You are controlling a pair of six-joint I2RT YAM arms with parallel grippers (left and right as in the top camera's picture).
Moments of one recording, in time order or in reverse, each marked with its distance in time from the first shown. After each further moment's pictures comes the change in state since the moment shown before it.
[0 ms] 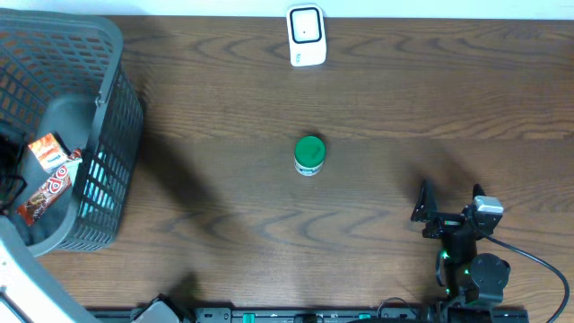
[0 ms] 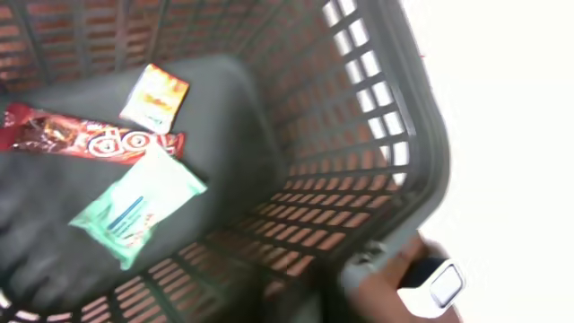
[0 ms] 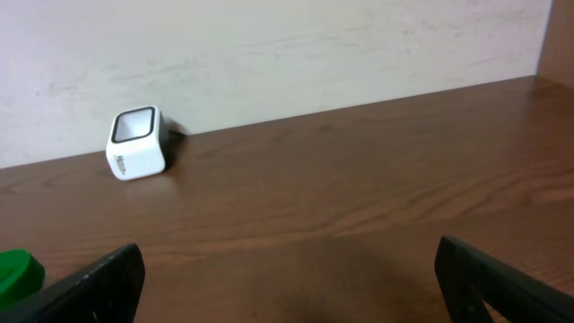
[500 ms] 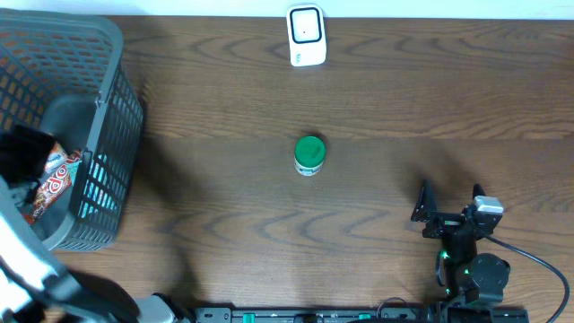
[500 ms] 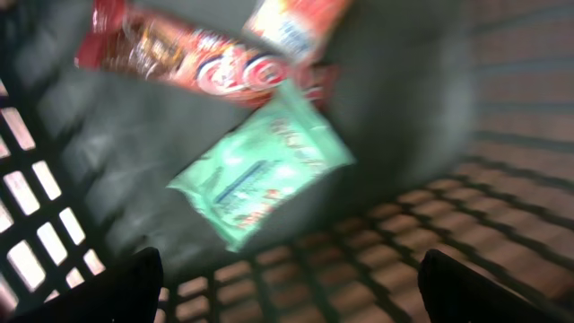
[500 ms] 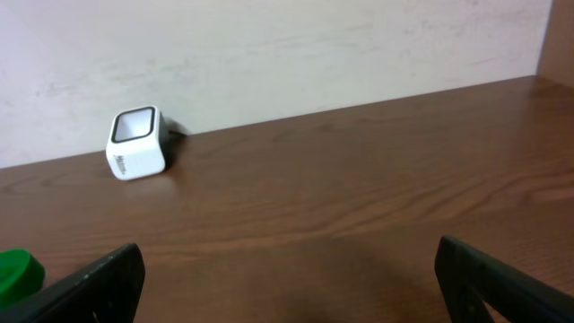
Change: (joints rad) left arm 0.000 0.294 -0.154 -0.019 -0.178 0.059; right arm 0.000 0.000 0.000 0.000 0.000 0.000
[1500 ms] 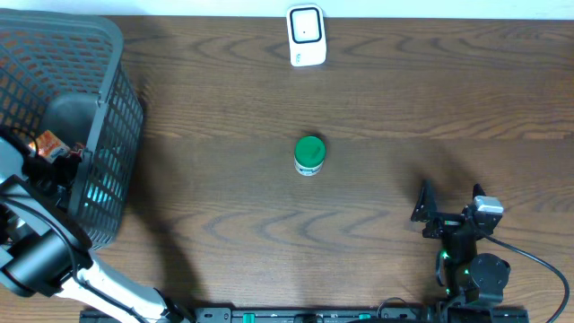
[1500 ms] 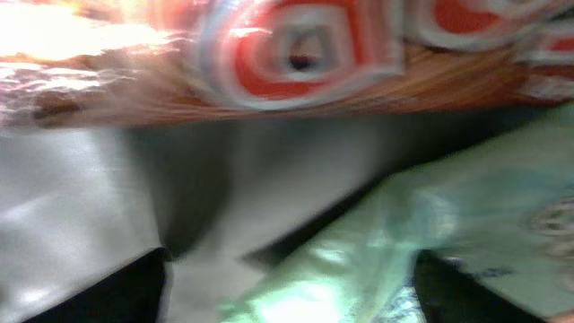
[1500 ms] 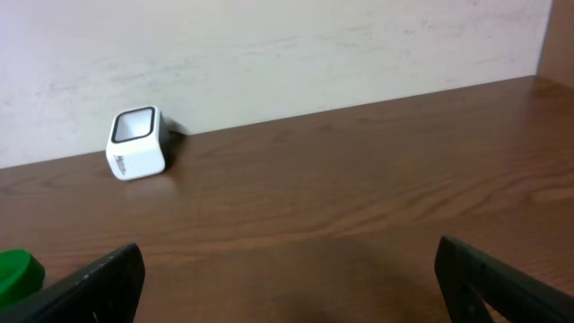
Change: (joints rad) left arm -0.026 0.447 -0.027 0.042 -0.003 0.217; right arm 0.000 0.000 0.000 0.000 0.000 0.000
